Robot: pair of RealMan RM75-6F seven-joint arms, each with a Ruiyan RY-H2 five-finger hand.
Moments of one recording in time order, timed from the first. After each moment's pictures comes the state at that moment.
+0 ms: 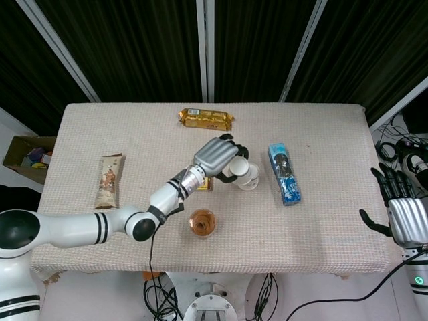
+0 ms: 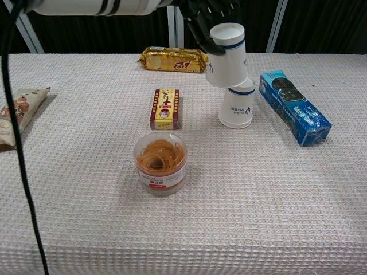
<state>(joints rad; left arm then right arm) -1.27 -1.50 -0.35 -1.53 0.73 0.70 0.36 0.18 -1.01 0.03 -1.68 -1.52 1.52 0.09</state>
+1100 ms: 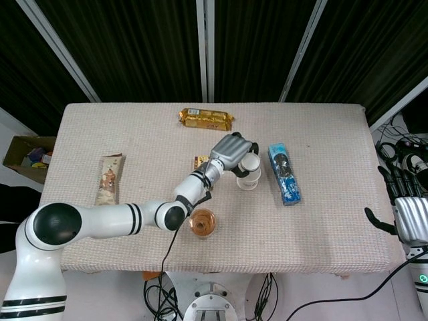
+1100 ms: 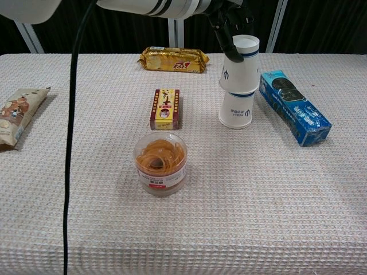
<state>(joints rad) -1.50 -1.57 -0.28 -1.36 0.38 0.64 0.41 0.15 -1.01 0.07 -1.65 -1.50 1.49 0.12</state>
